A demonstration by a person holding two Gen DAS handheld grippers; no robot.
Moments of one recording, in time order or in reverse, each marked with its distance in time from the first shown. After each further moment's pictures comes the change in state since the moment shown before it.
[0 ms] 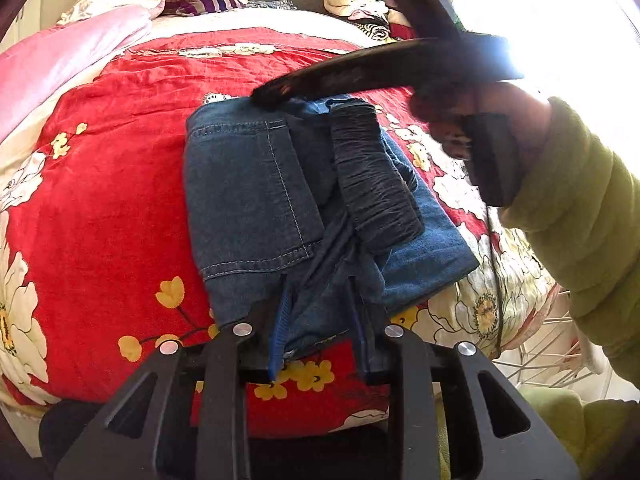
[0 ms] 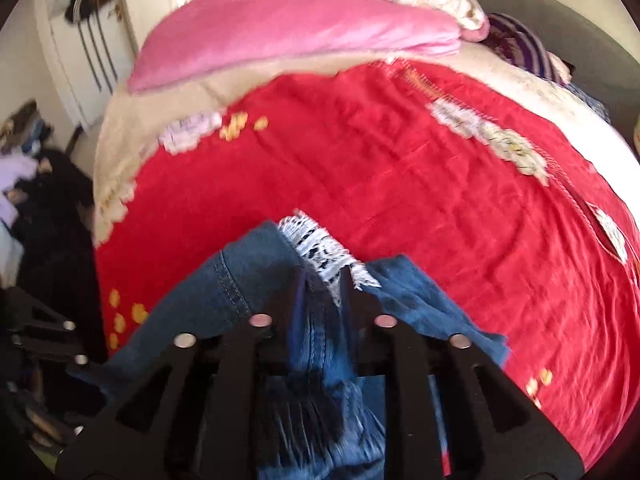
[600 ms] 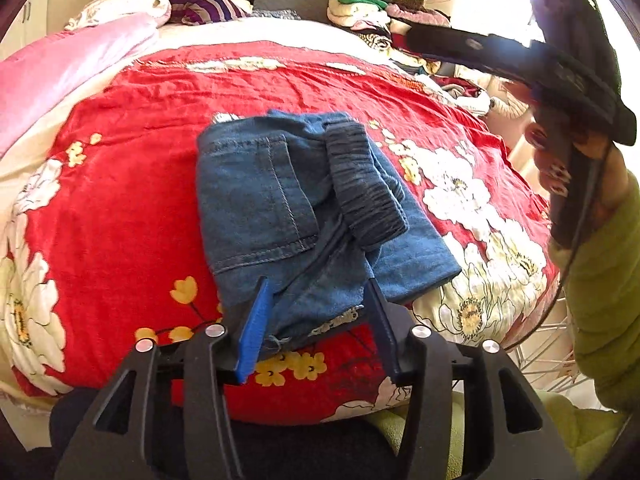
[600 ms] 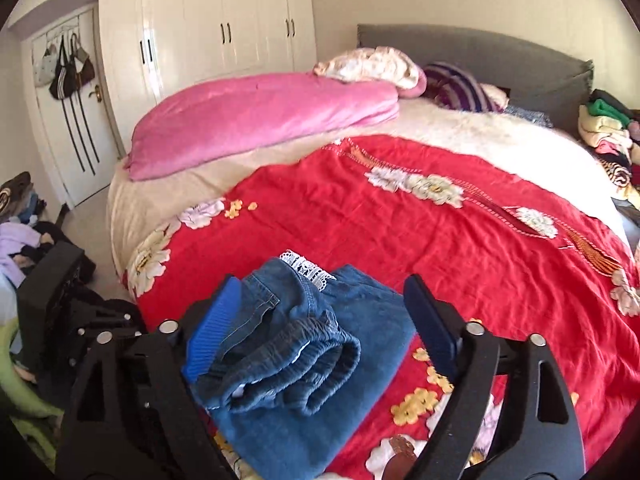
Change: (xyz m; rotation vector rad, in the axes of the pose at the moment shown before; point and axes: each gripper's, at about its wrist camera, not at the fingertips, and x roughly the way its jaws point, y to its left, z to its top) left arm -0.027 -0.006 0.001 -0.009 -0.040 0.016; right arm -0.133 0.009 -0.041 0.139 -0.292 -0.095
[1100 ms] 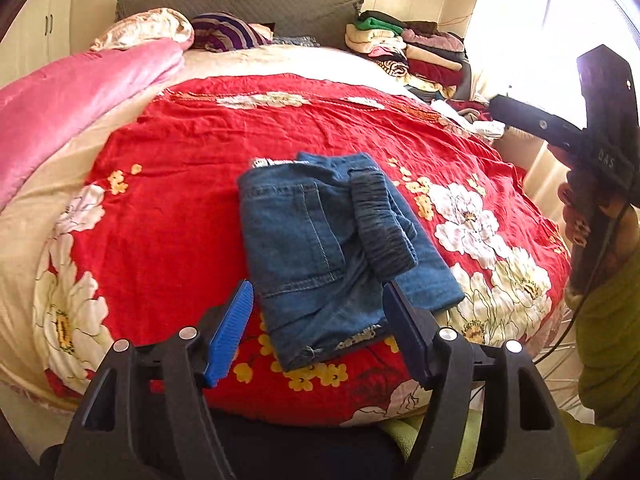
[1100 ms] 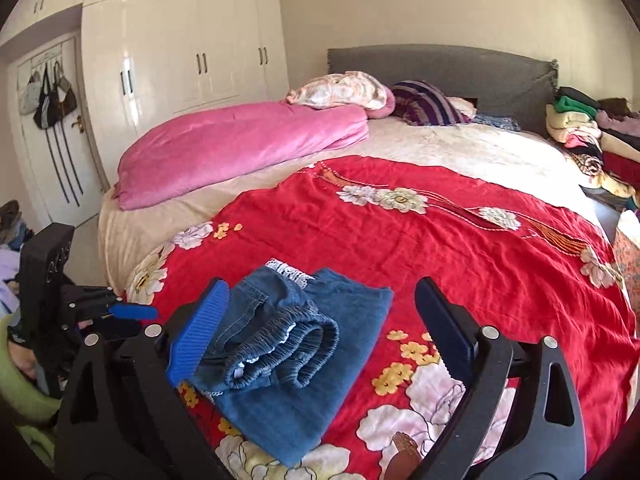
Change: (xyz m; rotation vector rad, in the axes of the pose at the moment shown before) left arm -0.037 0.004 0.011 -0.009 -0.092 0.083; right arm -0.049 -0.009 -0.019 0.078 -0.092 -0.072
